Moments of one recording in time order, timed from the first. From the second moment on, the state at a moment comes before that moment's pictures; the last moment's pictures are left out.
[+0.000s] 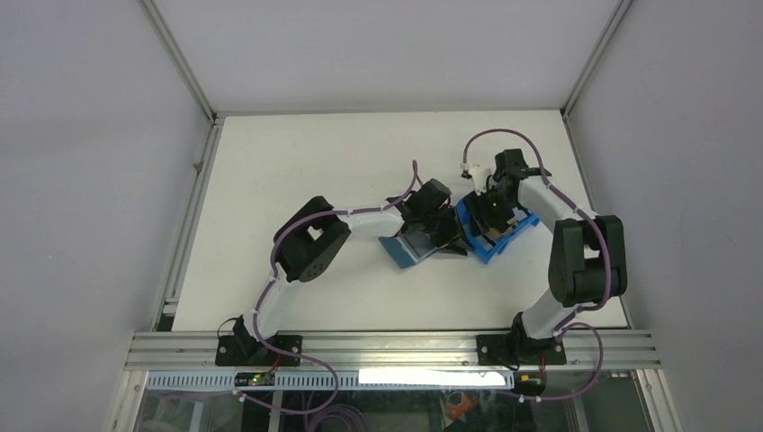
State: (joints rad) left arm -0.94 2.24 1.55 -0.07 0.45 -1.21; right arm 0.11 1.62 1.08 -0.75 -0.30 -0.44
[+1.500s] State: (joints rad) left arm -0.89 1.11 0.61 0.34 0.14 -0.84; right arm 0.05 1.41 1.23 -1.01 -1.16 -0.33
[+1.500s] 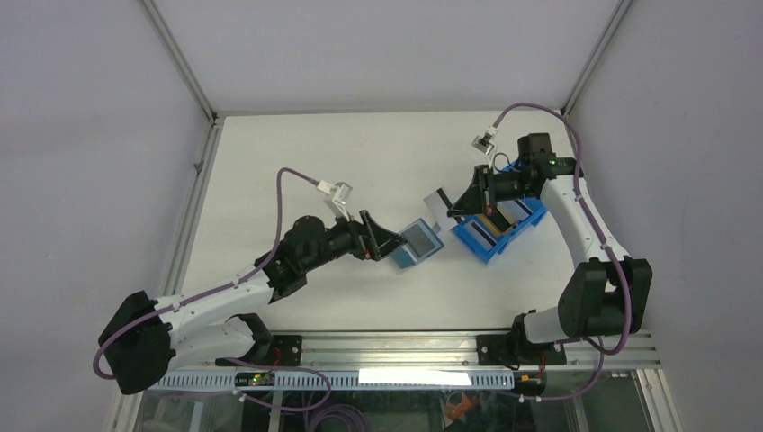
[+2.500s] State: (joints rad) left arm -0.73 1.38 0.61 1.02 0.59 -1.18; right arm 0.26 1.38 1.07 -0.79 -1.50 -0.08
